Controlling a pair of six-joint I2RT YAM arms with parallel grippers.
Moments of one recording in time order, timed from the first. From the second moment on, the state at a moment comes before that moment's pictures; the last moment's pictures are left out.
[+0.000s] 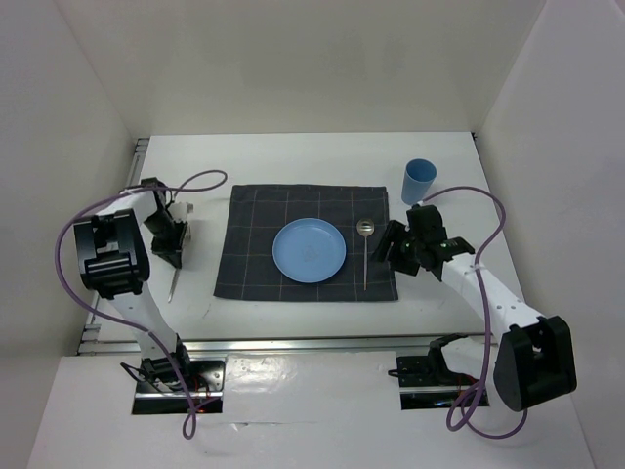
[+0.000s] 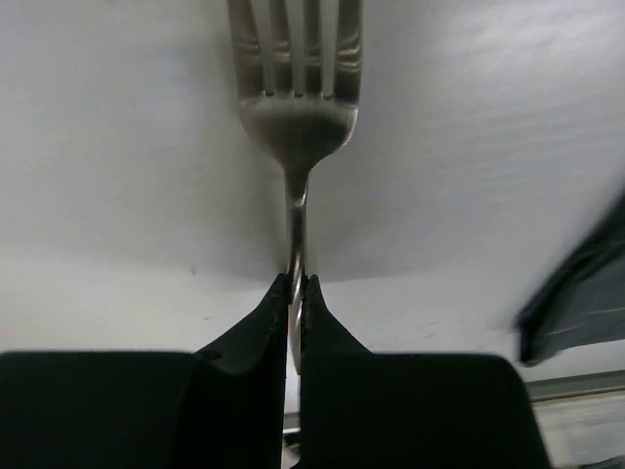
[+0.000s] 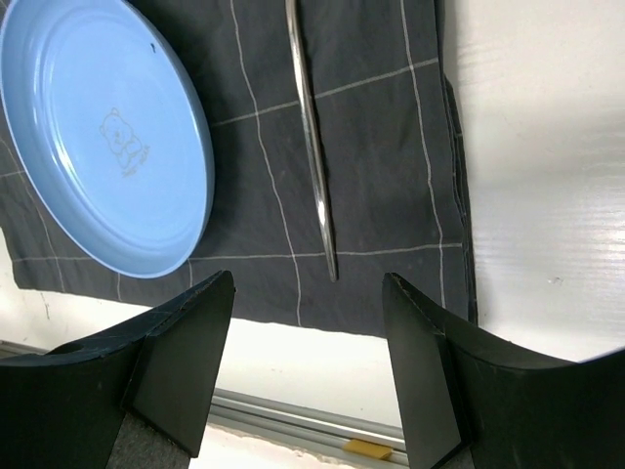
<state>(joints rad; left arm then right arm) 0.25 1.90 1.25 -0.94 0.06 0.31 0.27 1.14 0.71 -0.48 -0.12 0.67</state>
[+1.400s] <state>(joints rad) -0.29 2.06 1.51 -0.91 0.04 -0.27 0.28 1.12 0.80 -0.62 -0.06 0.71</state>
